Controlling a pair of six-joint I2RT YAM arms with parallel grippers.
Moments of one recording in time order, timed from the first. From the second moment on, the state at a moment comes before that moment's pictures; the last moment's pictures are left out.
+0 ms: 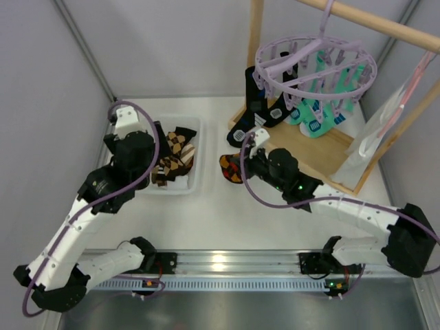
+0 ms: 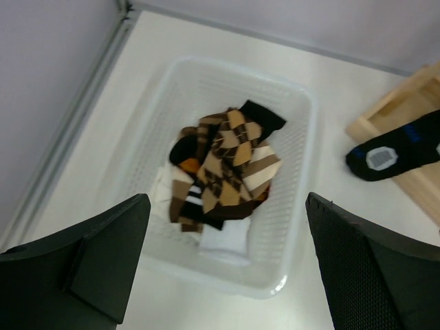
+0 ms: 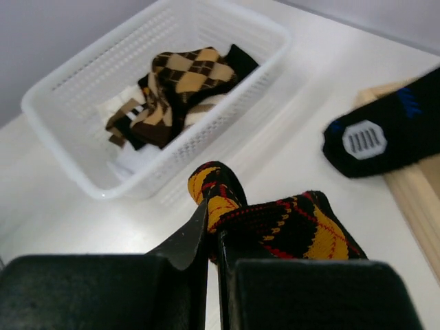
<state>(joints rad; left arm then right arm) -0.69 0.98 1.34 -0.79 -0.79 -0.47 0.88 1.14 0.72 0.26 0.12 0.16</state>
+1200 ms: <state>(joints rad) -0.64 0.64 0.85 -0.56 -0.33 -0.54 0.88 1.34 1.21 -0.02 -0.06 0.12</state>
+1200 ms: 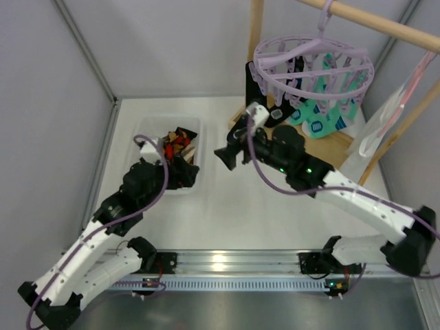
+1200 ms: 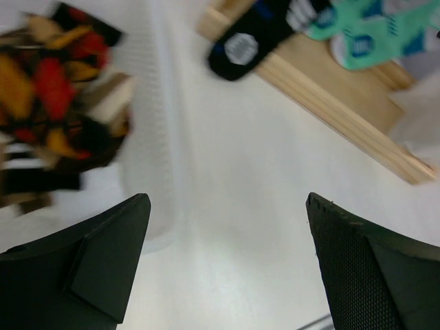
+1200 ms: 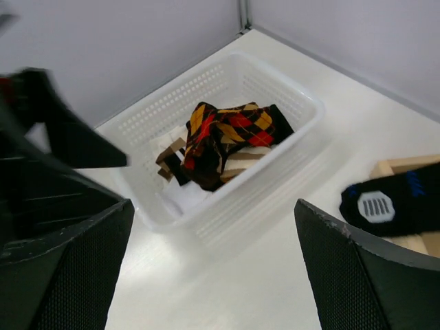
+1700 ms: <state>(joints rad) -0.58 1.63 1.08 0.19 0.22 -0.35 0.87 0.33 0.69 -0.23 0.04 0.16</state>
